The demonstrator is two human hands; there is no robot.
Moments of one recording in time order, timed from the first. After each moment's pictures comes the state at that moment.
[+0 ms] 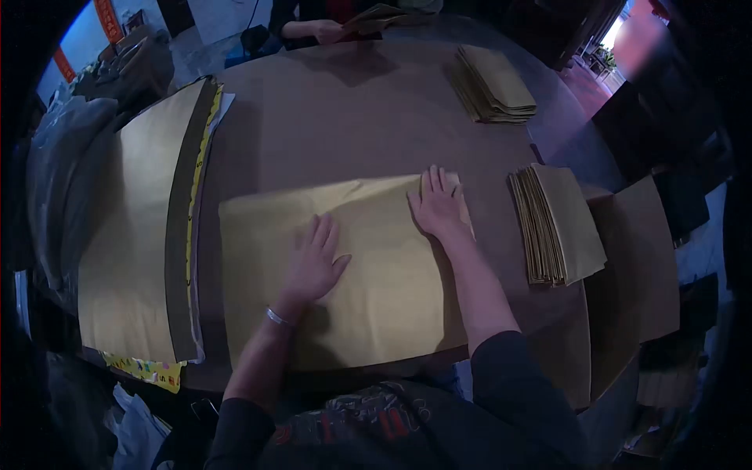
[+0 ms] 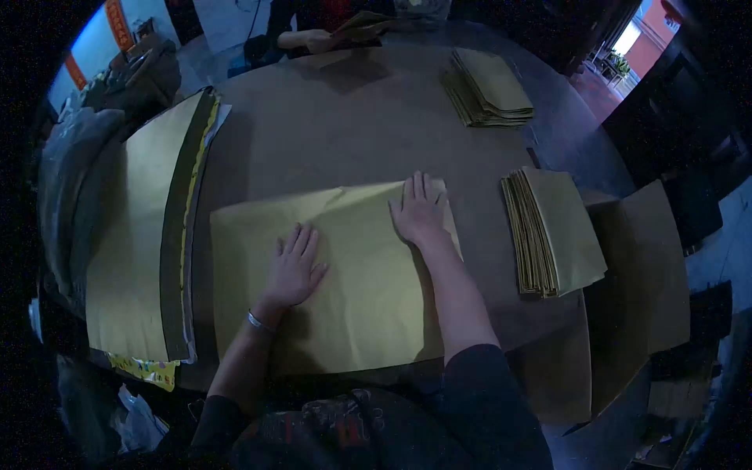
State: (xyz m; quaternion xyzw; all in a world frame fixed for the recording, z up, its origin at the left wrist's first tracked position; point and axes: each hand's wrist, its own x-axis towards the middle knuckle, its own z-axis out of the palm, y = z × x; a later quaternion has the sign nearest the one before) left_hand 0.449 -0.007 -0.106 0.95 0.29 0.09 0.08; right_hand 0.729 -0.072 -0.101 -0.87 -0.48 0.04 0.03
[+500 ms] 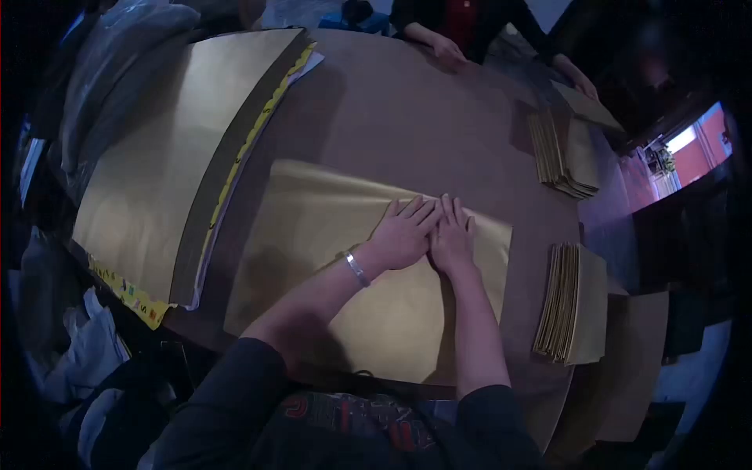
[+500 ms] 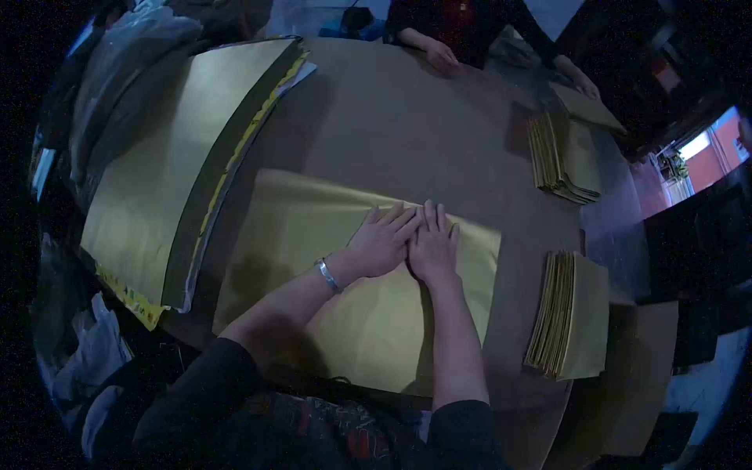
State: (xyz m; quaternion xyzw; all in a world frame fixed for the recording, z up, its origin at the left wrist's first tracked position) left_hand 0.544 0.017 -0.114 0.95 0.26 0.15 0.11; right_hand 0.686 -0.042 -0.107 -0.78 -0.62 0.06 0.03
